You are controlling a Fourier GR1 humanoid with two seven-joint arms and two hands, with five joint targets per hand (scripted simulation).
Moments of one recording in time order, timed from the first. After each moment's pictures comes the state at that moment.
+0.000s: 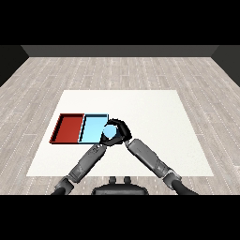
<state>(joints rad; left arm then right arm) -0.47 0.05 -0.52 -1.01 0.20 0.51 -0.40 -0.61 -0.03 0.61 -1.21 -0.30 -0.36 -0.30</state>
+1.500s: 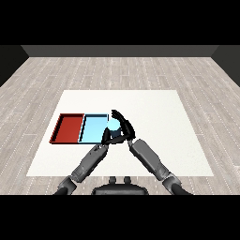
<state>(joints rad) -0.47 0.00 -0.49 -0.95 0.31 0.48 -0.42 -0.54 0.00 0.50 -1.25 -0.36 -0.28 -0.28</state>
